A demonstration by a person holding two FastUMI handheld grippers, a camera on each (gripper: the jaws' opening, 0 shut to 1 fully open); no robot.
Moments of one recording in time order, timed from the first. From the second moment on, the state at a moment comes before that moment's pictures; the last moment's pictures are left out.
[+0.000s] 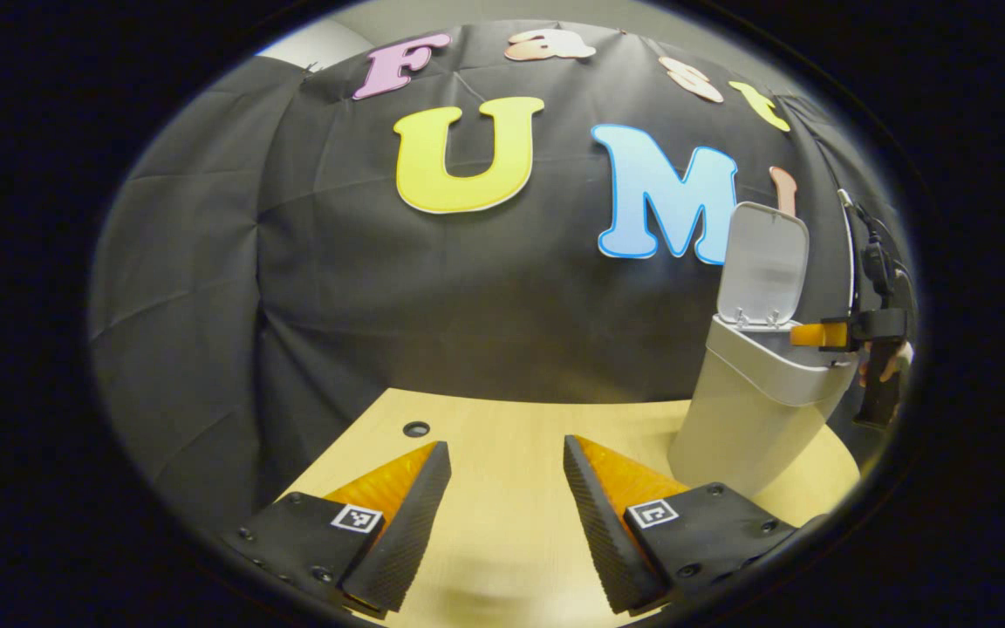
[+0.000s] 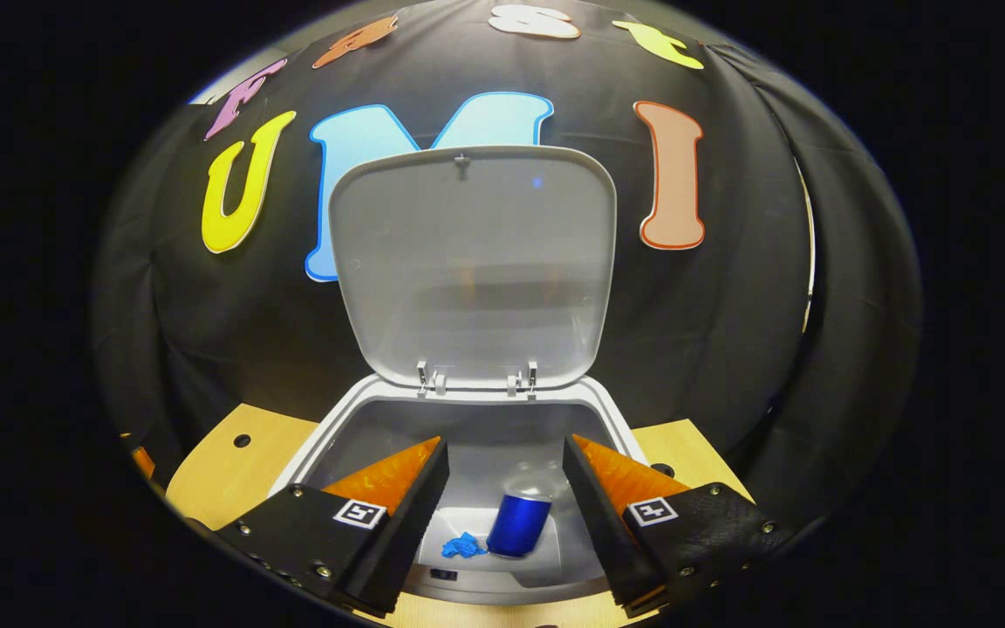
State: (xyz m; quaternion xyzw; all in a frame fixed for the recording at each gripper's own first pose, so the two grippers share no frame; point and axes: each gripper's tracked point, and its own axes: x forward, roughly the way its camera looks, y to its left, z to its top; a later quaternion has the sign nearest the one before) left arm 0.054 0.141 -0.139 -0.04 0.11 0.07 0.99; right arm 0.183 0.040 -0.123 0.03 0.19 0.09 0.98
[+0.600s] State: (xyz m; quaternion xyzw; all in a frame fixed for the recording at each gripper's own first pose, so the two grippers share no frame) left arm 0.055 0.133 -0.138 -0.04 0.11 0.06 0.99; right arm 0.200 0.032 -0.044 0.03 0.13 0.09 0.99
